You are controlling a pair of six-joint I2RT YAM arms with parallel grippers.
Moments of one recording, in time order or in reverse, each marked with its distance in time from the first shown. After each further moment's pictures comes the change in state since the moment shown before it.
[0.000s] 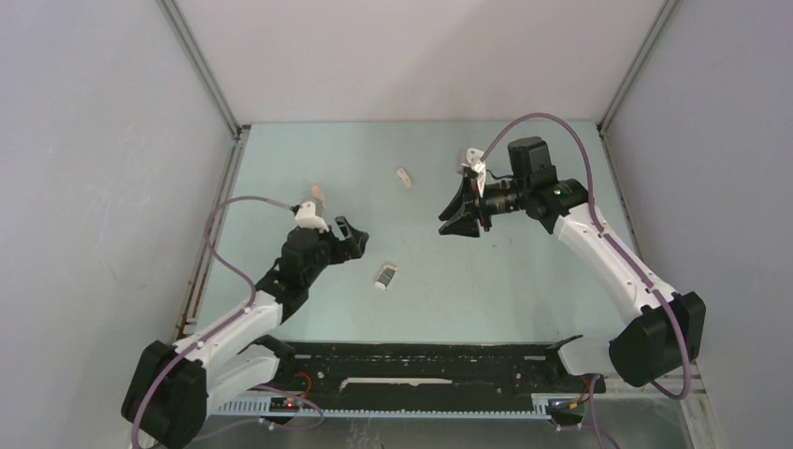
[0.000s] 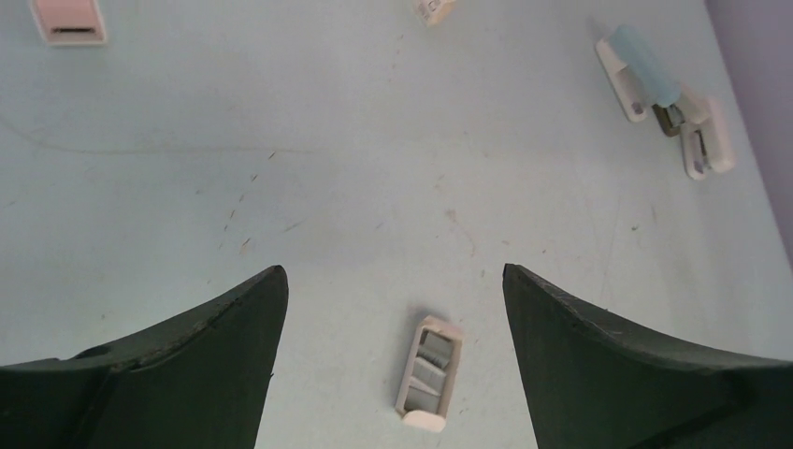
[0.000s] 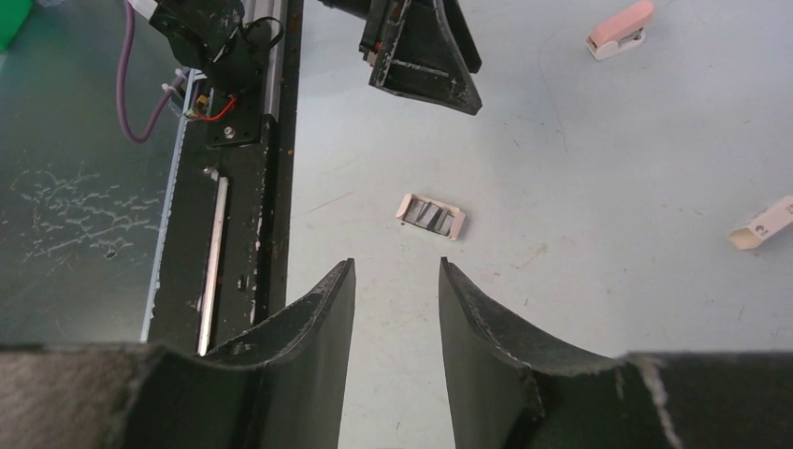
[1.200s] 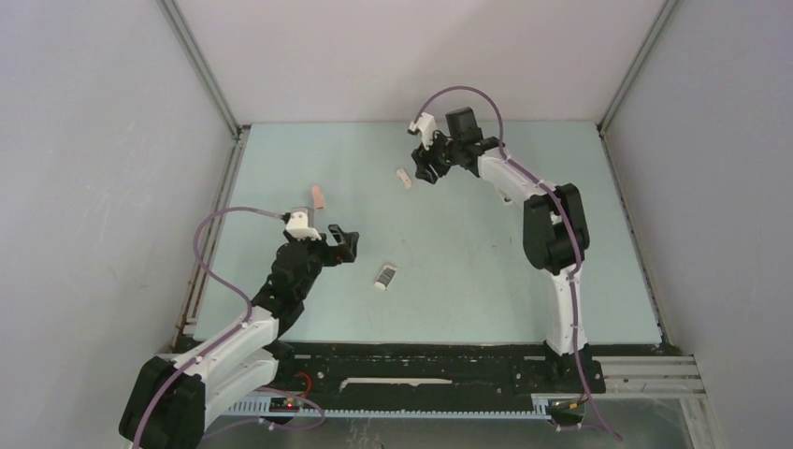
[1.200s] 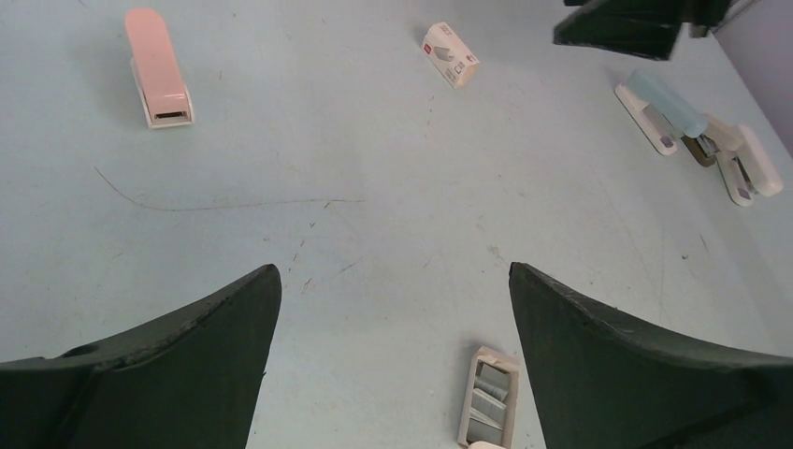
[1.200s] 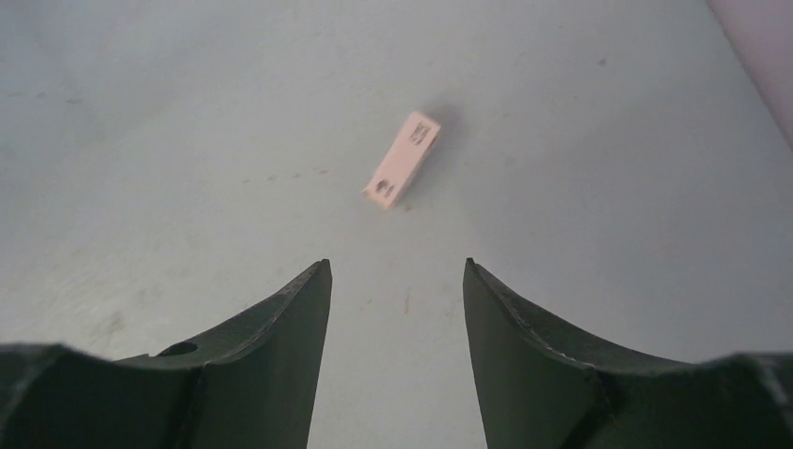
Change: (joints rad) left arm 0.039 -0.074 -0.114 0.190 -0.045 0.146; right arm 0.014 0.800 0.538 0.236 0.573 0.005
